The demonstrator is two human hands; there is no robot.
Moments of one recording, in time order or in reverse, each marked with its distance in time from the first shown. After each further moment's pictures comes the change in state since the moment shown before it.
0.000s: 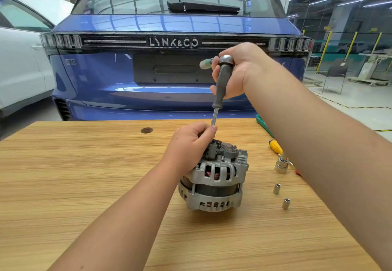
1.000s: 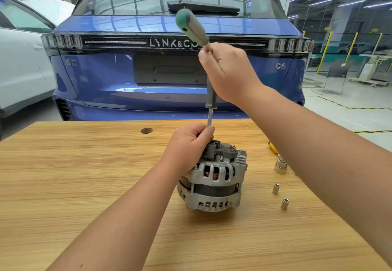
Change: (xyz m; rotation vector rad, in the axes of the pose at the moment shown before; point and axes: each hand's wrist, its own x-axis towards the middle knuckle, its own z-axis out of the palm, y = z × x) left_hand 0.000 0.000 0.000 0.033 0.013 0.009; right_hand 0.004 0.032 -0.013 -1.274 0.071 -1.276
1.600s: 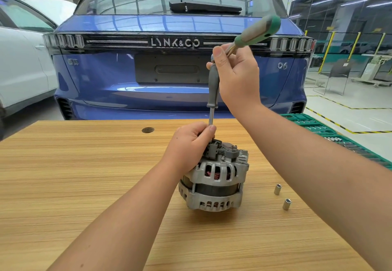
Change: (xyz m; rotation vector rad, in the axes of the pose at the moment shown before) left_hand -0.001 -0.001 -0.001 -0.009 0.006 0.021; right_hand -0.018 0.005 0.021 0.518 0.354 0.207
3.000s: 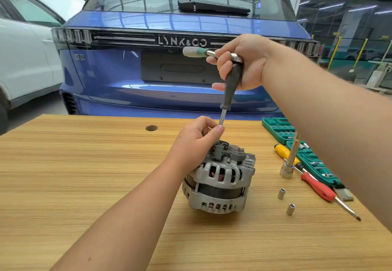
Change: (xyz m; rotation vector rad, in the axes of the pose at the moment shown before) left_hand 0.003 -0.005 0.001 -0.136 -0.020 -0.036; right_hand 0.078 -0.027 -0.013 0.277 -0.636 1.103
